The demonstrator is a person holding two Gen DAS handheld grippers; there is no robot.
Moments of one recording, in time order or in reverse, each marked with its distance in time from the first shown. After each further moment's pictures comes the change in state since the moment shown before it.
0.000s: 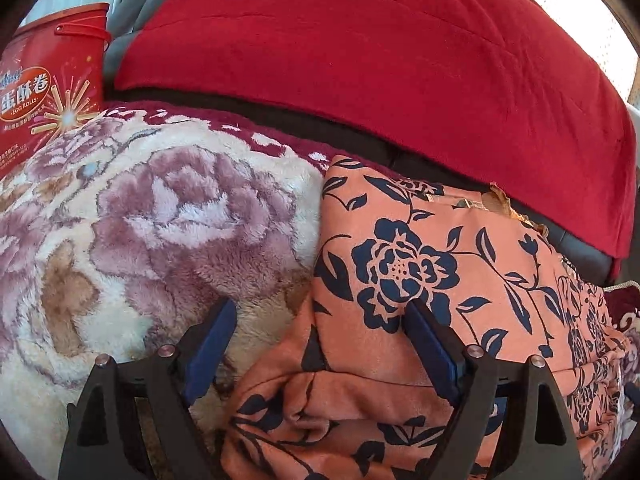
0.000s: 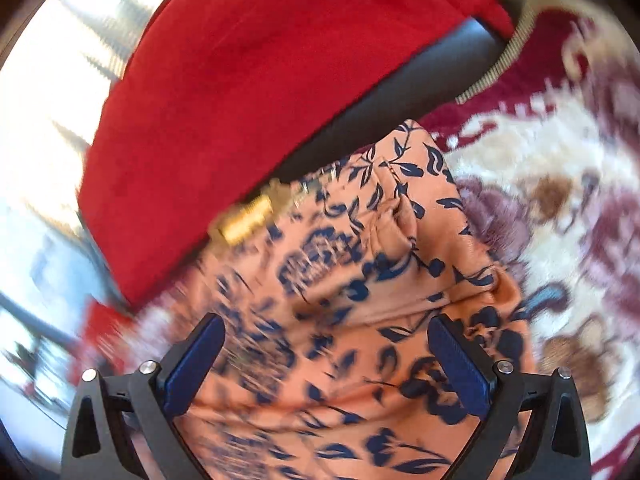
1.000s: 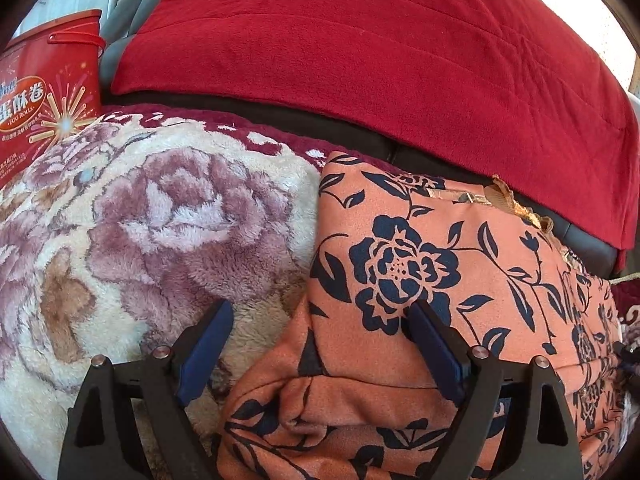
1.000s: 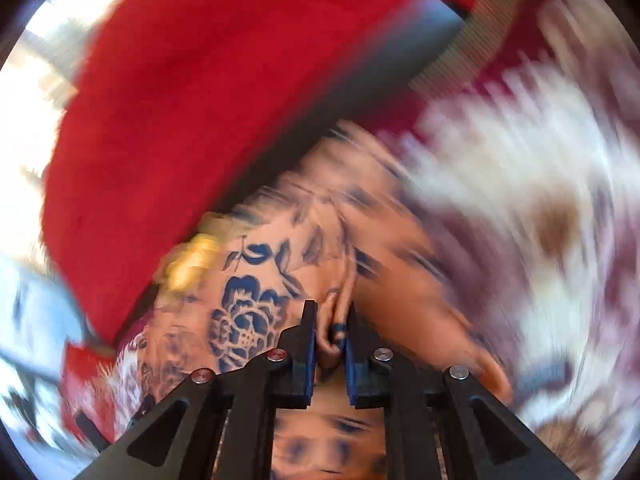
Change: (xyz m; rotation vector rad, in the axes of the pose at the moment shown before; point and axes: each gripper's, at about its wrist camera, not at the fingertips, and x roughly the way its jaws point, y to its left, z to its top) left arm 0.004 -0.003 0.000 0.025 0.012 0.015; right arm 0.066 -0.049 0.028 0.174 -0.022 -0.037
